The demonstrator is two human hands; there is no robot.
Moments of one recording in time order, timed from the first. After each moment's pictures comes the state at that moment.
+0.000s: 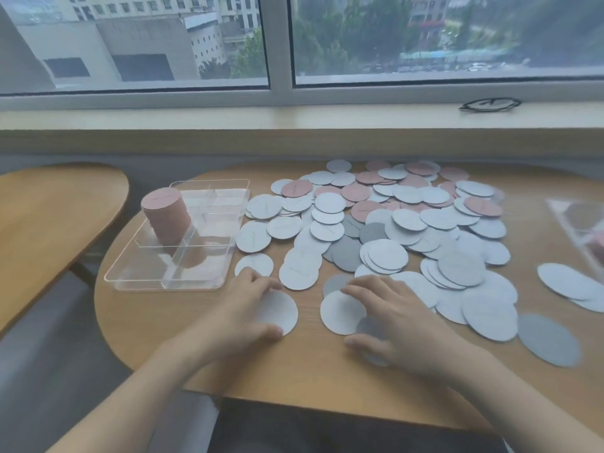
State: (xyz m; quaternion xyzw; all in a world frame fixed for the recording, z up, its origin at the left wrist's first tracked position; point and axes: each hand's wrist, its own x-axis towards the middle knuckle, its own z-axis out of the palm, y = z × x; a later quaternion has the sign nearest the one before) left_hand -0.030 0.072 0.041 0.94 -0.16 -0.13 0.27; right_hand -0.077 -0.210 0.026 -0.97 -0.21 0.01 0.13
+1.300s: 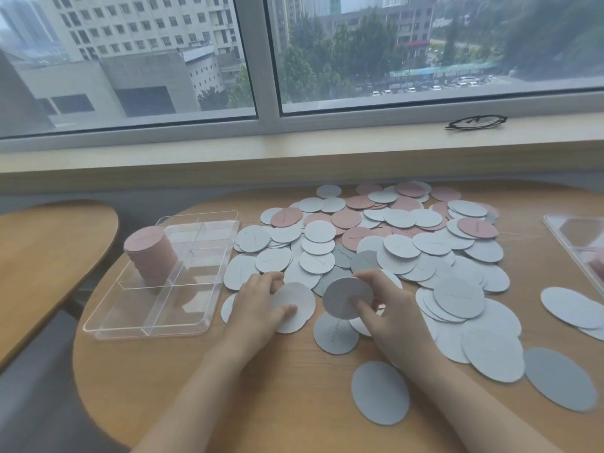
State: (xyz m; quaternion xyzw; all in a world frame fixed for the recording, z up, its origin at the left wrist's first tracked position) left_hand 0.036 0.012 0.022 0.94 -0.08 0.02 0.32; right_hand -0.028 -0.212 0.018 -0.86 -0.03 -0.17 0.49
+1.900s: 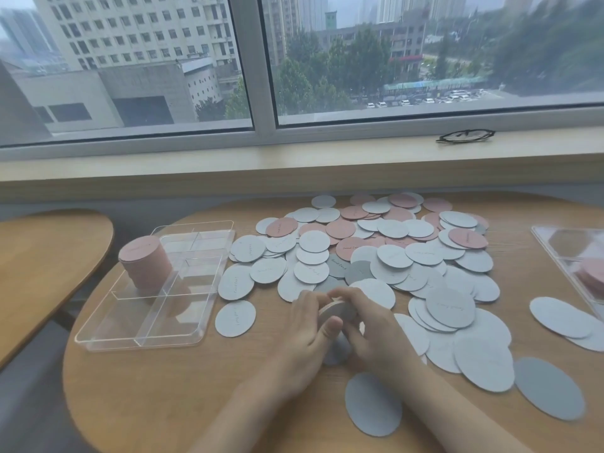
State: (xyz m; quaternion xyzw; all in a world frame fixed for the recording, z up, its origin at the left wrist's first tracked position) left_hand -0.008 -0.036 0.013 0.85 -0.25 -0.06 0.47; right_hand -0.030 -0.204 0.011 -0.87 -0.12 -0.17 0.45
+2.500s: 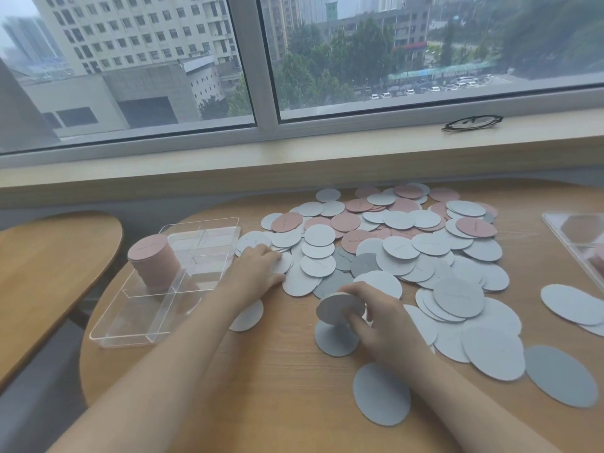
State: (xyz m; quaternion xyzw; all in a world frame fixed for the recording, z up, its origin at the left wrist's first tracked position) left_hand 0.126 0.023 0.030 0.98 -0.19 0.00 0.06; right_hand -0.027 -0.208 0.009 -0.89 -0.10 -0.17 0.42
